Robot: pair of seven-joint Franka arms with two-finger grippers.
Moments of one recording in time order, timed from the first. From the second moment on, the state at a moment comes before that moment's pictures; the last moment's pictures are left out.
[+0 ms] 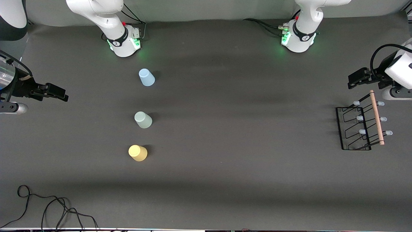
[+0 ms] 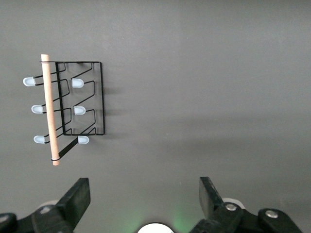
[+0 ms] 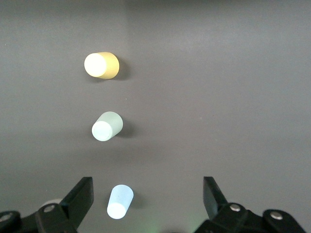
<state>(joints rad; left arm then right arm) -0.05 0.00 0.00 -1.59 0.01 1.49 -0.03 -0.01 0.03 0.00 -1.61 0.02 1.55 0.07</state>
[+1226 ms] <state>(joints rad) 0.28 0.01 0.04 -1.73 0.07 1.67 0.40 -0.01 0.03 0.00 -1.62 0.02 1.55 0.07</state>
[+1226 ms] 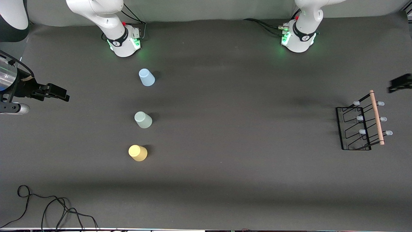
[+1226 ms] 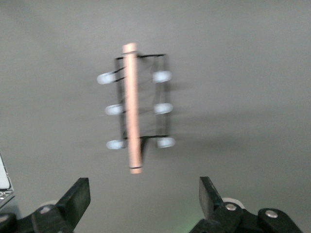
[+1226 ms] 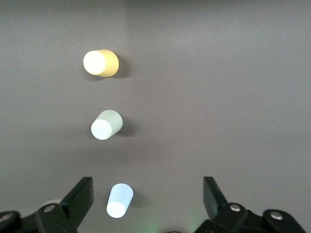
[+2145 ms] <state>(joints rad) 0.35 0.08 0.02 -2.04 0.06 2.10 0.48 -0.01 0.03 0.00 -1.62 0.02 1.55 0.07</state>
